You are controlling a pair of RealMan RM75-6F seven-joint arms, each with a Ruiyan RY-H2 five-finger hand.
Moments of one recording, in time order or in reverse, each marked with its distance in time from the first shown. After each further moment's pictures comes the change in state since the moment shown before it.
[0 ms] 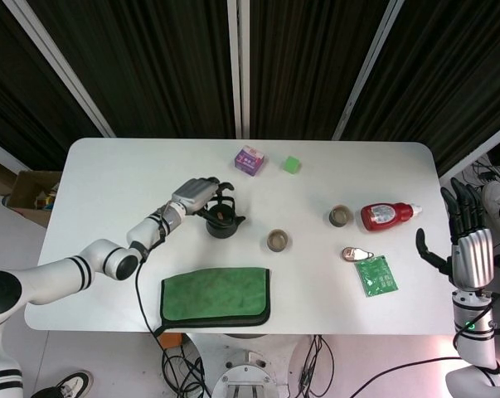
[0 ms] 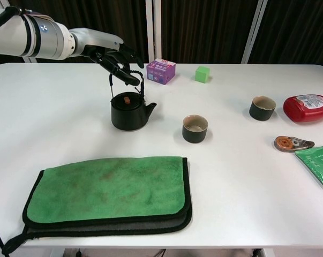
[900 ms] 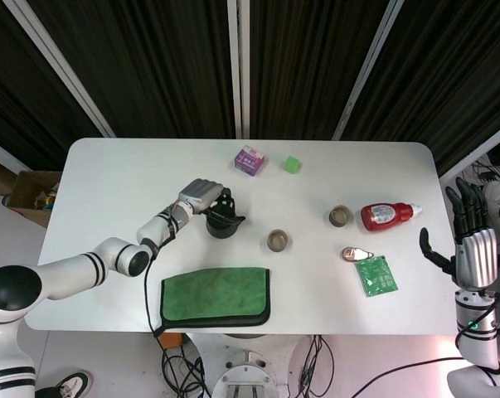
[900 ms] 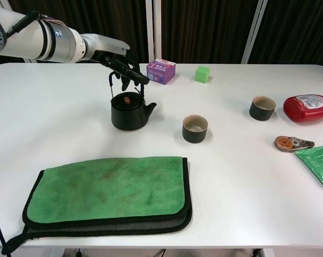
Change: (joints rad) left arm -0.069 -0.051 0.039 0.053 -0.124 -0.003 0.083; right arm -0.004 -0.002 0.003 0.020 0.014 0.002 0.023
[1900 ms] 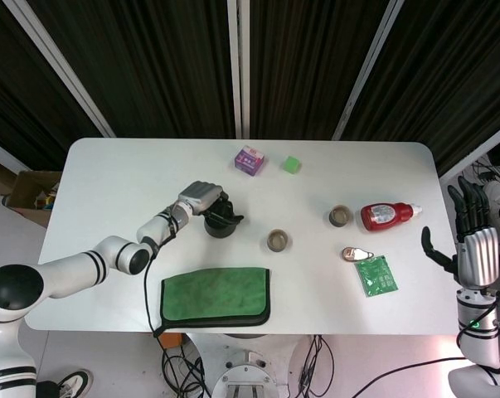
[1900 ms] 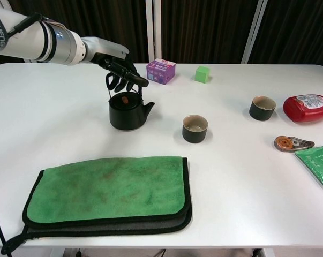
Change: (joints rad) left arm -0.010 0.004 0.013 0.010 -0.013 -0.040 -0.026; right arm 0.001 -0.002 0.003 0.011 0.011 -0.010 0.012
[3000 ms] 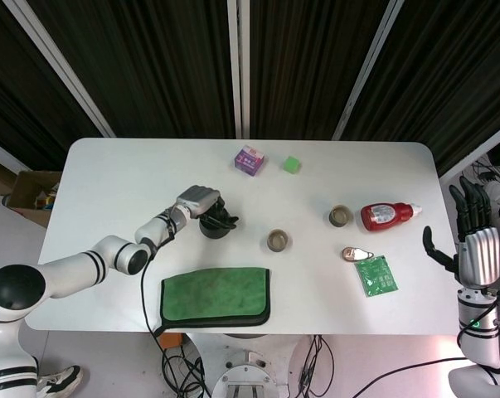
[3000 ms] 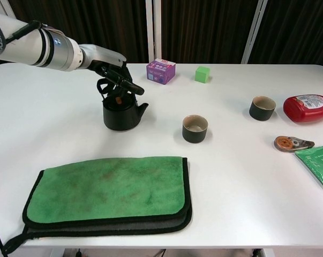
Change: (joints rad) left arm -0.003 -0.008 0.026 0.021 0.017 -0.036 -0.025; right arm -0.002 -0.005 0.002 0.016 0.013 -0.007 0.005
